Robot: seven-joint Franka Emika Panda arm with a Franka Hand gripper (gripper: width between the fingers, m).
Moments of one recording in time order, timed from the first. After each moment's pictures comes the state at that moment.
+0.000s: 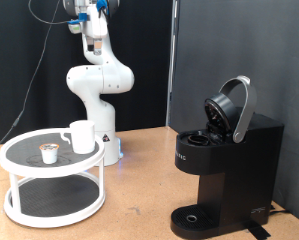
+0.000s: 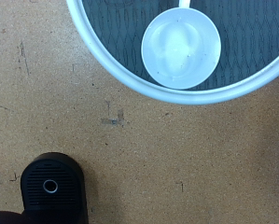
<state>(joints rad) -0.13 -0.76 -0.17 -2.35 -0.07 1.60 2.19</state>
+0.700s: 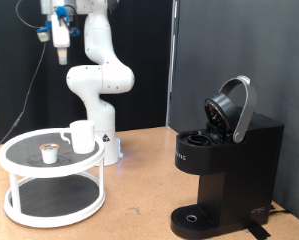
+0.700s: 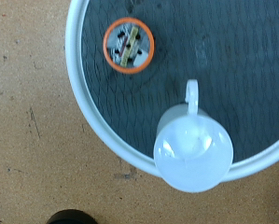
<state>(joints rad) -0.18 -0.66 -0.33 -2.32 -0.16 1.69 2.09</state>
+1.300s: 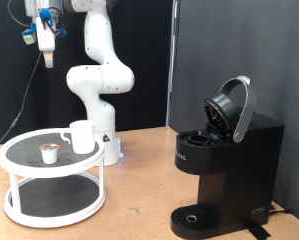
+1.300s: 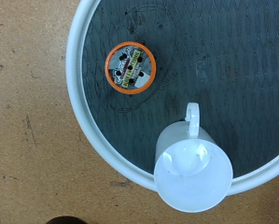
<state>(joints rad) -0.18 -0.61 -0.37 -2.28 -0.17 1.68 2.03</state>
